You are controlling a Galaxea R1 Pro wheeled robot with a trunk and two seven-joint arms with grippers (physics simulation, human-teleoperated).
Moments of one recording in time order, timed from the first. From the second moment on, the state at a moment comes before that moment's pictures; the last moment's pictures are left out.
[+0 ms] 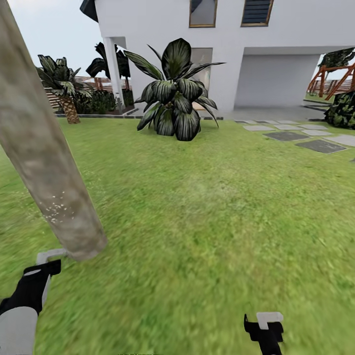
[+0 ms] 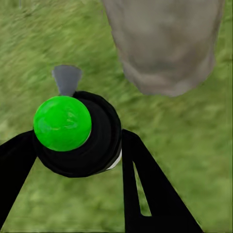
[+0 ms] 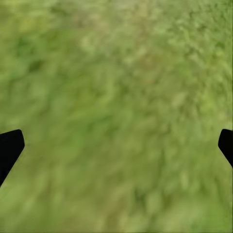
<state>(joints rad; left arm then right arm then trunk) -0.68 0.20 0.70 -0.63 -0.47 0.21 0.00 -0.46 -0.04 -0.29 -0.12 0.44 -0.47 -0.28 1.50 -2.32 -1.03</state>
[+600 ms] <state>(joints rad) -0.69 0.10 0.60 -0.59 -0.47 0.21 0.10 -0.46 -0.04 -0.29 -0.12 0.44 -0.47 -0.28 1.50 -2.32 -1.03</state>
